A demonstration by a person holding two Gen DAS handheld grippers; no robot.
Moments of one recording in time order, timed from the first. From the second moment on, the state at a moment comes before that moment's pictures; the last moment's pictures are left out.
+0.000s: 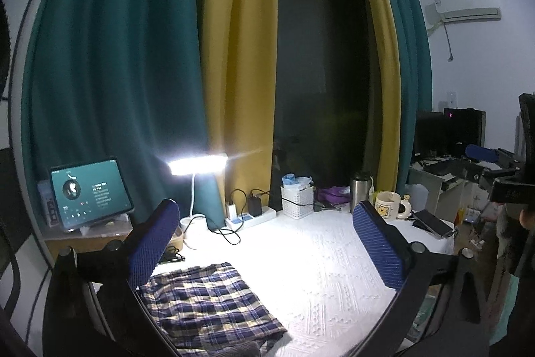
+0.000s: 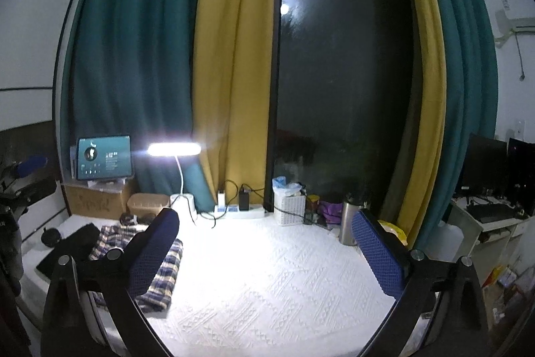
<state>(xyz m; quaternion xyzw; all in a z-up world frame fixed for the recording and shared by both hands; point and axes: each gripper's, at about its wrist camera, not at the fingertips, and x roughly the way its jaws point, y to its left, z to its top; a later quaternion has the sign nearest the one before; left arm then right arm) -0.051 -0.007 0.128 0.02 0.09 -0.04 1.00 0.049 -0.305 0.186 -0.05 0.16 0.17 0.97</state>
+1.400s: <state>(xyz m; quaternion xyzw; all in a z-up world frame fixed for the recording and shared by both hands) -0.051 0.003 0.131 0.01 0.09 0.01 1.00 0.058 -0.304 0.187 -0.05 0.17 0.16 0.97</state>
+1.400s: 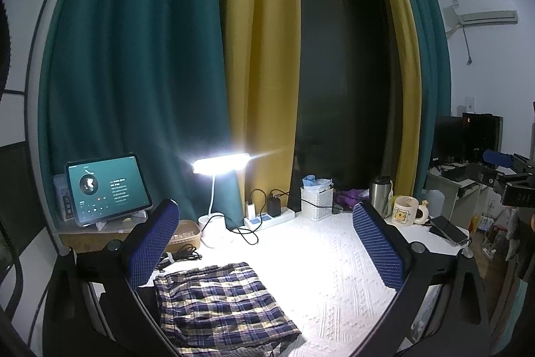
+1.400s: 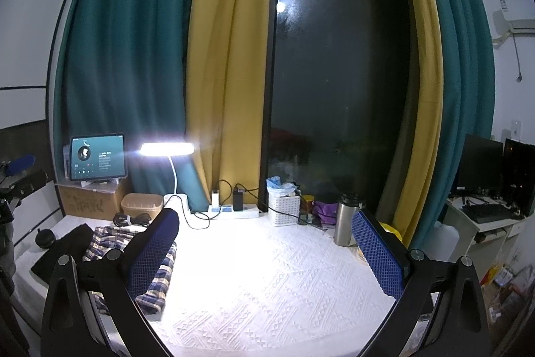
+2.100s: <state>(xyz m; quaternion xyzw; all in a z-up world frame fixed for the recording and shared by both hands) -0.050 0.006 0.128 0.00 0.10 0.01 1.00 0.057 -0.301 0.185 -0.05 0.17 0.16 0.97</state>
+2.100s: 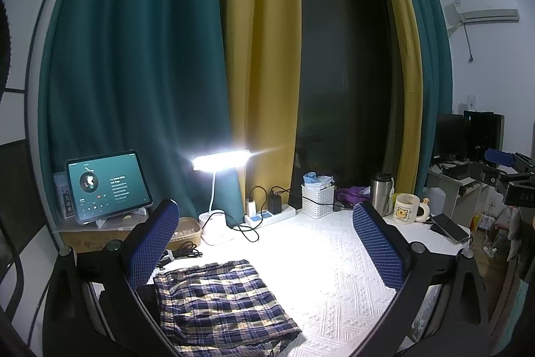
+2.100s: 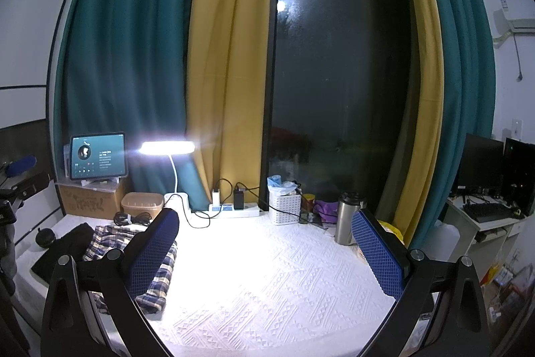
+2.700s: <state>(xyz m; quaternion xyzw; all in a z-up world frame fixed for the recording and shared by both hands) -0.047 0.009 0.126 0.01 0.10 0.00 0.99 0.056 -0.300 0.183 -0.05 0.17 0.16 0.97</state>
